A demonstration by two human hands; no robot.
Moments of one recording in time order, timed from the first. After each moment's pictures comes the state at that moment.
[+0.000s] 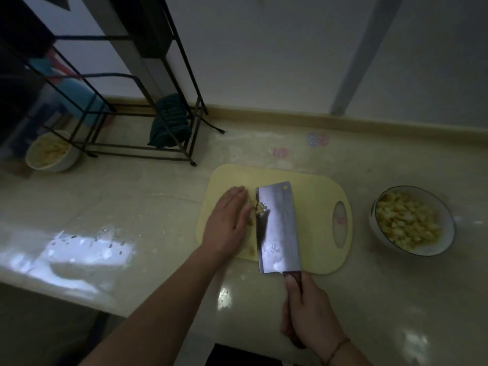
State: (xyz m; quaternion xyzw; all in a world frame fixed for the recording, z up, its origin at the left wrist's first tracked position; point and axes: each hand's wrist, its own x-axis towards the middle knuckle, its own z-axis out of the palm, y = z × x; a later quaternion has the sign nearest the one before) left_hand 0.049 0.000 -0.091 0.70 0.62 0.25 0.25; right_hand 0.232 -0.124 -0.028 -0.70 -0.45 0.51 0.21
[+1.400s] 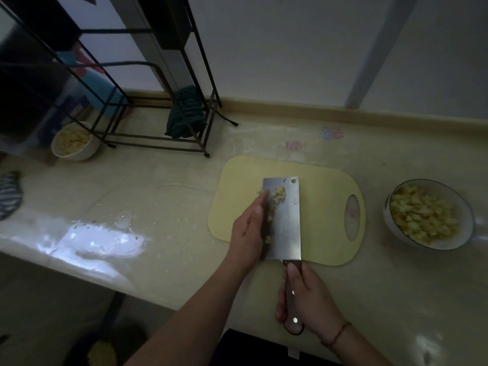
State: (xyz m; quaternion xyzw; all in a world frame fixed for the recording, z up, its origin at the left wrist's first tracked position) left_hand 0.083 -0.045 -0.069 0.49 0.58 0.43 0.50; right_hand 0.219 -0.127 -0.053 -0.62 -0.38 0.63 0.26
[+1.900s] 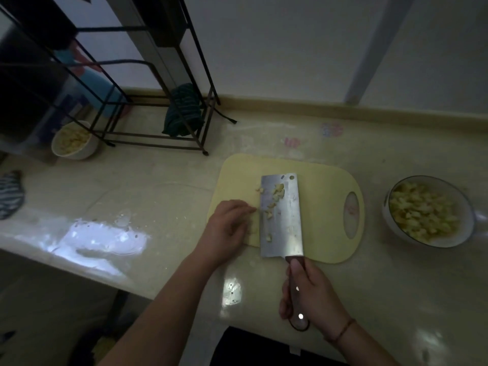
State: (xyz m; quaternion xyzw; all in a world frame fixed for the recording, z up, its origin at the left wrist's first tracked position) left_hand 0.021 -0.037 -0.081 0.74 0.55 0.31 0.25; right_hand 0.227 -0.126 -0.061 -0.58 -0.30 0.69 0.31
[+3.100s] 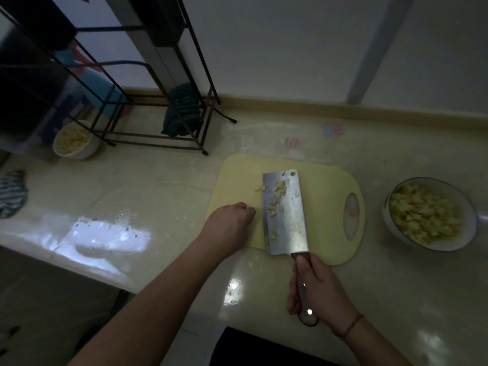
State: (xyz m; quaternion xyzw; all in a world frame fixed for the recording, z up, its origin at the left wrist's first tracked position) left_hand 0.042 -0.015 -0.047 0.81 0.56 -0.07 0.16; right_hand 0.244 -0.116 -0.066 -0.58 -0.31 0.69 0.30
